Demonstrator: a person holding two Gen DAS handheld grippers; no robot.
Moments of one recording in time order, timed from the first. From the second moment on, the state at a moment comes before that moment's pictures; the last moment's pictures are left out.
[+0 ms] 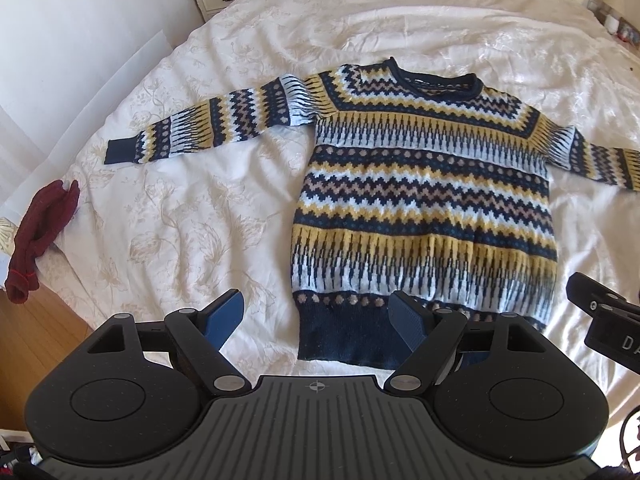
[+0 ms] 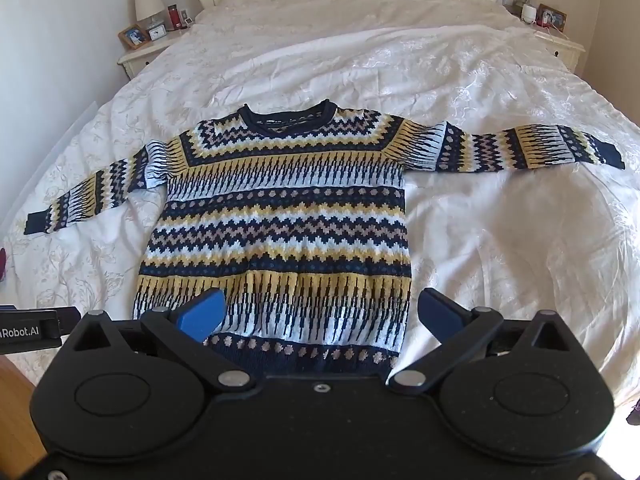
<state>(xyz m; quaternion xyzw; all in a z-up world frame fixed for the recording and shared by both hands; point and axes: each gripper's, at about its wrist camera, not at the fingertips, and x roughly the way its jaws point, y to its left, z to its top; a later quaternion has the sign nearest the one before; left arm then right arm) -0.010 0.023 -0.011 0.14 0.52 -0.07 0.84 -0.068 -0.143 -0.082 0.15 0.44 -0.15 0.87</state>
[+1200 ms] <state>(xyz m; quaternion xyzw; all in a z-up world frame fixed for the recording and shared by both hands) 0.044 0.013 -0.030 0.13 0.56 -0.07 0.81 -0.014 -0.148 -0.098 0.15 0.49 -0.14 0.85</state>
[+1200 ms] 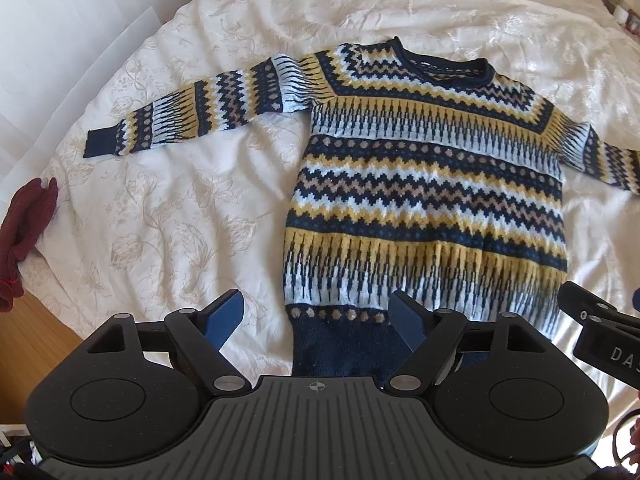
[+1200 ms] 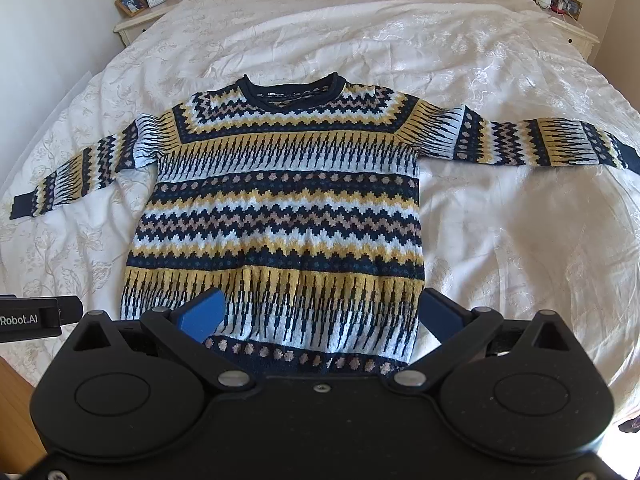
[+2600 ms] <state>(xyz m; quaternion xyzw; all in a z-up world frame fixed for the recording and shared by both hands) 0.153 -0.071 -0.069 0.11 0.55 -0.15 0.81 0.026 -0.353 -0.128 0.20 0.46 -0.29 0.82</state>
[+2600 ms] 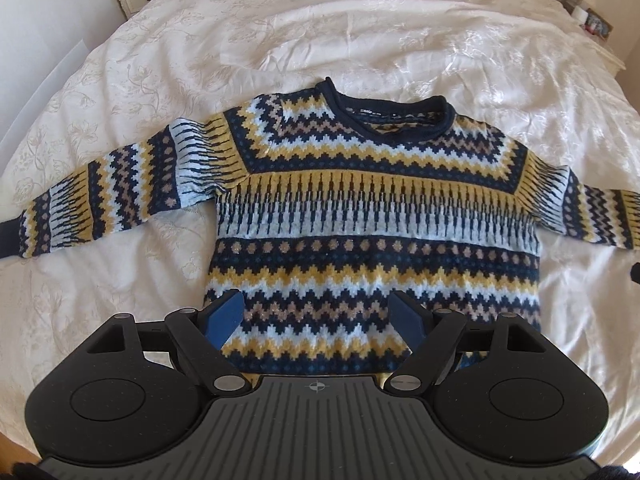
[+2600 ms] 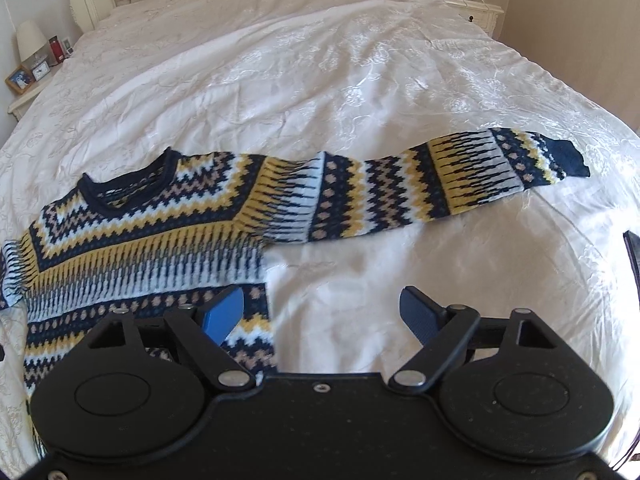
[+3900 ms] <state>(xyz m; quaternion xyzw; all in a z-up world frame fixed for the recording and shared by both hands) 0.123 -0.150 -0.081 0.13 0.55 -0.11 0.82 -0.009 -0.626 -0.169 0.35 0.38 -0.37 0.77</state>
